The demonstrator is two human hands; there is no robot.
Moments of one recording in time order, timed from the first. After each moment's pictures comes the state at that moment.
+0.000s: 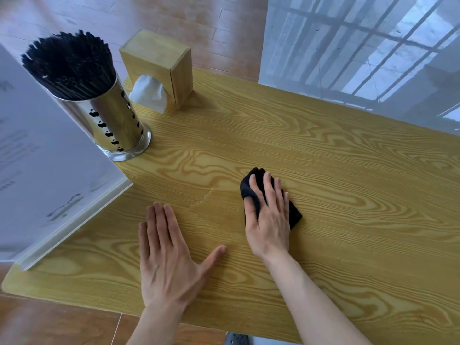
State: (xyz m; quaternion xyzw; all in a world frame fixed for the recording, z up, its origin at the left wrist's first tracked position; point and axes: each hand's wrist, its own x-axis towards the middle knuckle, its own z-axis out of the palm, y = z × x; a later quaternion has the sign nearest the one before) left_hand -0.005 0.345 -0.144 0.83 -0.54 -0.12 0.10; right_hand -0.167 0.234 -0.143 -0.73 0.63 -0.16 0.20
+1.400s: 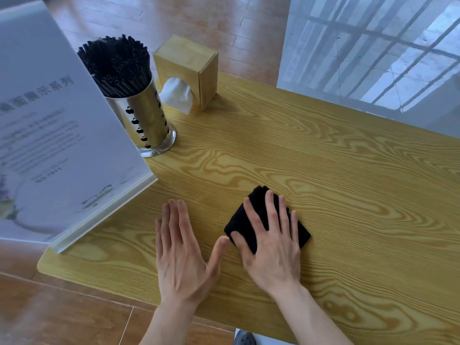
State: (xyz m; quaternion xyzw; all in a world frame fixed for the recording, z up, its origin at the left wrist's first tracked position) left_hand 0.003 0.354 -0.145 0.81 -0.52 -0.13 0.21; right_hand -0.158 0.284 -0.136 -0.81 0.57 -0.03 0.10
